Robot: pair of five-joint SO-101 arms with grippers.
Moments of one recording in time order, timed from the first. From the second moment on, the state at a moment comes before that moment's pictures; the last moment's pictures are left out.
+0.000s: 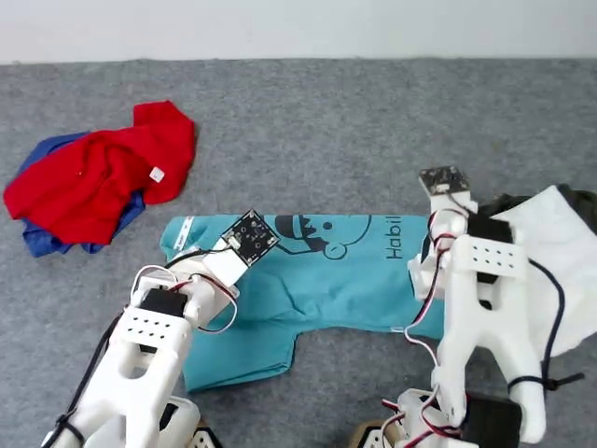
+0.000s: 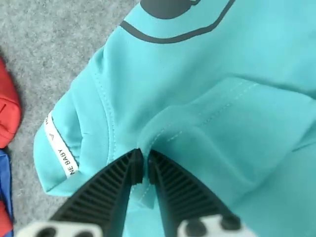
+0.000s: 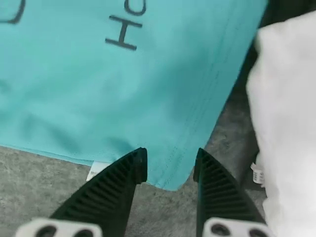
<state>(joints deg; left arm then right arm) 8.2 -36.2 69.9 40.1 -32.0 8.3 -17.8 38.8 72.2 20.5</state>
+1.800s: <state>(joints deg) 3.4 -36.2 61.7 88.8 -57.3 7.0 -17.8 45.2 67.5 25.3</state>
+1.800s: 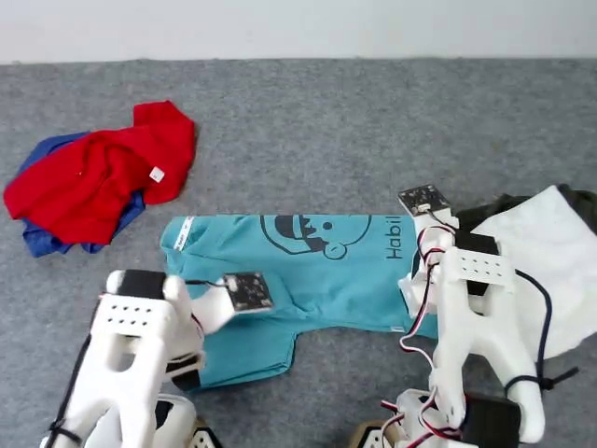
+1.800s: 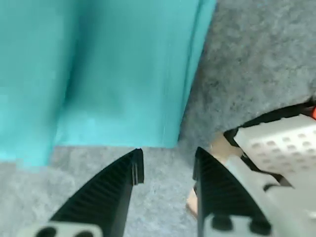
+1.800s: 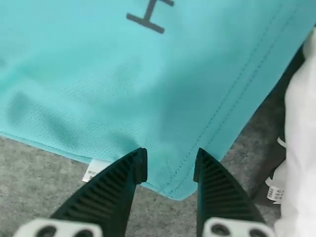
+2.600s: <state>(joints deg) 4.7 -36.2 70.4 74.9 -52.7 6.9 -17.8 45.2 67.5 25.3</state>
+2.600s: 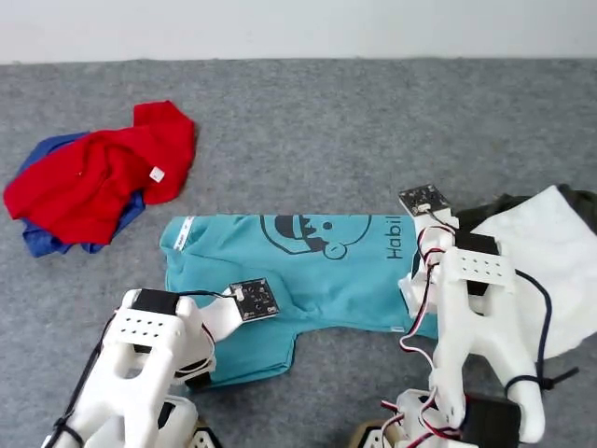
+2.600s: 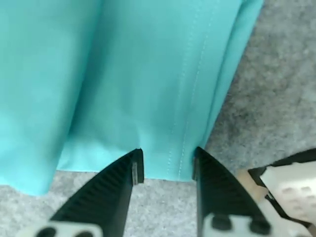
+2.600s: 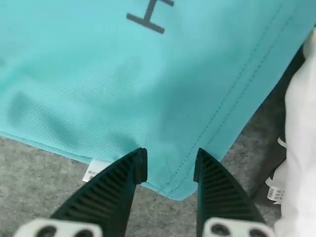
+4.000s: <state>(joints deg) 4.7 -36.2 59.1 80.0 -52.5 6.9 -17.8 45.2 67.5 25.3</state>
